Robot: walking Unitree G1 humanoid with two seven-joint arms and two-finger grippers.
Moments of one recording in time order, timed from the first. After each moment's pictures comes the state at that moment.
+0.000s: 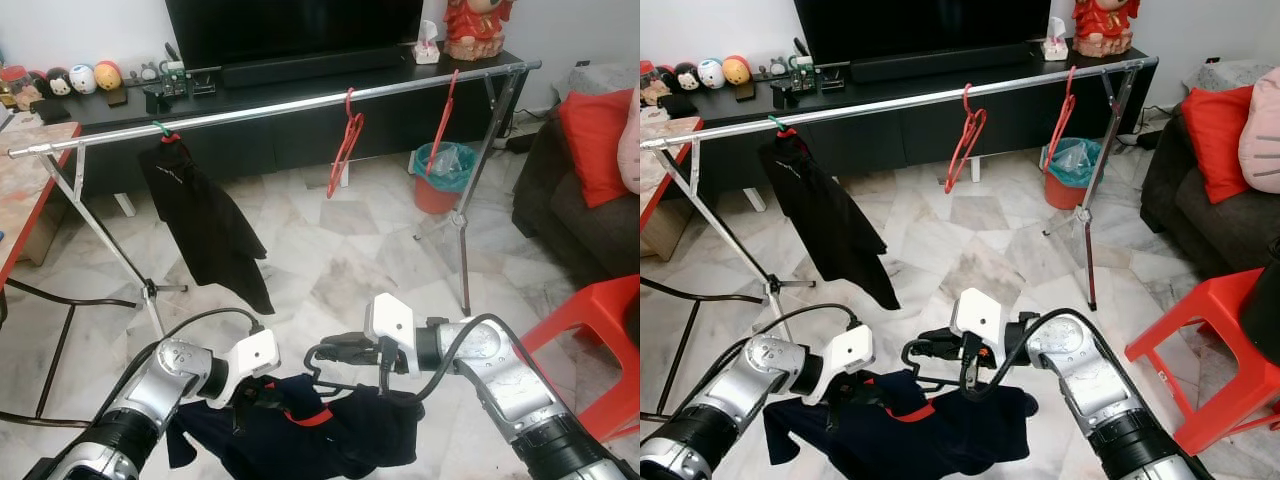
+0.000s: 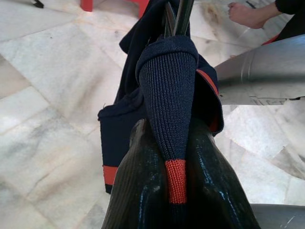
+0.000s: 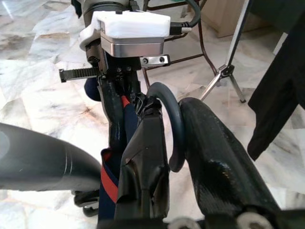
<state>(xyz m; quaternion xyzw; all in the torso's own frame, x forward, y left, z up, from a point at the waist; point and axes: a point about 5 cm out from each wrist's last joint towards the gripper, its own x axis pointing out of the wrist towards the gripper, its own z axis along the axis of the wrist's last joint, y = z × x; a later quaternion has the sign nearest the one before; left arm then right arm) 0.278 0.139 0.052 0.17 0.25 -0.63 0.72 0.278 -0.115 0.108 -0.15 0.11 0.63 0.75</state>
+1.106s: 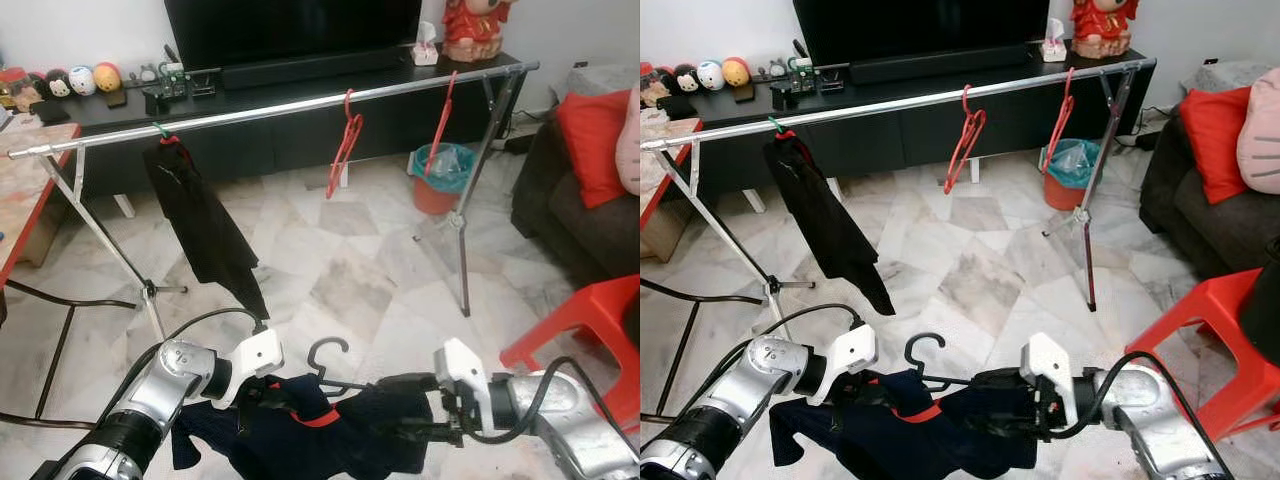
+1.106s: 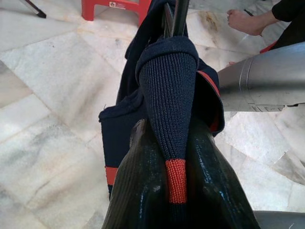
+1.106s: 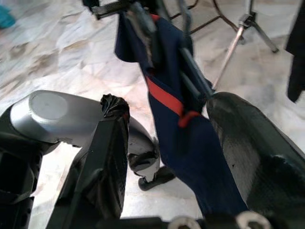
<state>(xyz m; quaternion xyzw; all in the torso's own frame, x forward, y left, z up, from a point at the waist) 0.279 0.141 0.055 0.17 0.24 -0.63 0.72 0.230 -0.195 0.074 -0.04 0.21 0.60 0.77</state>
